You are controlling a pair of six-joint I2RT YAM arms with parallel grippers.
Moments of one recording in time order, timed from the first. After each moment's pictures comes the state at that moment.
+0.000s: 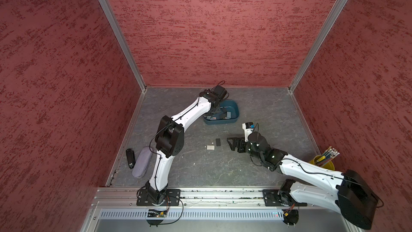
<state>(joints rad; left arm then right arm) -0.61 2.18 1.99 -1.02 -0.30 -0.76 0.80 1.10 0.49 0.05 0.11 0.69</state>
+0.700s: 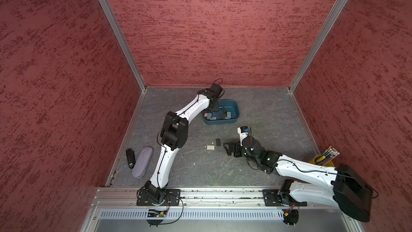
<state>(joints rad) -0.53 2.26 2.07 -0.97 -0.20 -0.58 0.91 1.17 0.49 0.05 0.17 0.72</state>
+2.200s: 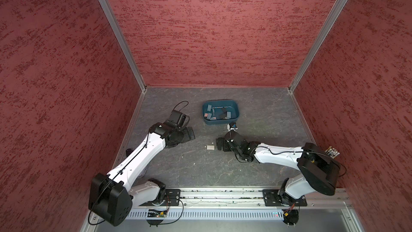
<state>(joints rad) -0.41 1.14 0.92 -0.91 -0.02 -0.71 0.91 1.54 0.73 -0.01 0.26 0.76</state>
